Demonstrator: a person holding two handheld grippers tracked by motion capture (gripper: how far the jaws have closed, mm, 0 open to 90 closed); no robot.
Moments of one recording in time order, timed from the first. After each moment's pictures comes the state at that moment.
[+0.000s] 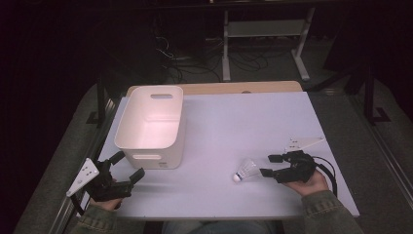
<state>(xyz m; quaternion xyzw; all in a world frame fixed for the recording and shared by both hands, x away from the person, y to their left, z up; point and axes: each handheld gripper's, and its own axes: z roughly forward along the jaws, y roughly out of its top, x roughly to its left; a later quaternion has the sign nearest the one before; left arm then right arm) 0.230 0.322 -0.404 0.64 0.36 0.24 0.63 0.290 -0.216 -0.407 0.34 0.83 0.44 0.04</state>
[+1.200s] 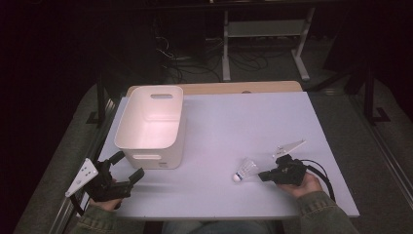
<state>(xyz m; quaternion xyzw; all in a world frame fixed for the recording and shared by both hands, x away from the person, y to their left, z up) 0.230 0.322 -0.403 0.64 0.36 0.24 0.64 0.297 -0.201 -0.434 0.33 0.87 0.36 -0.02</state>
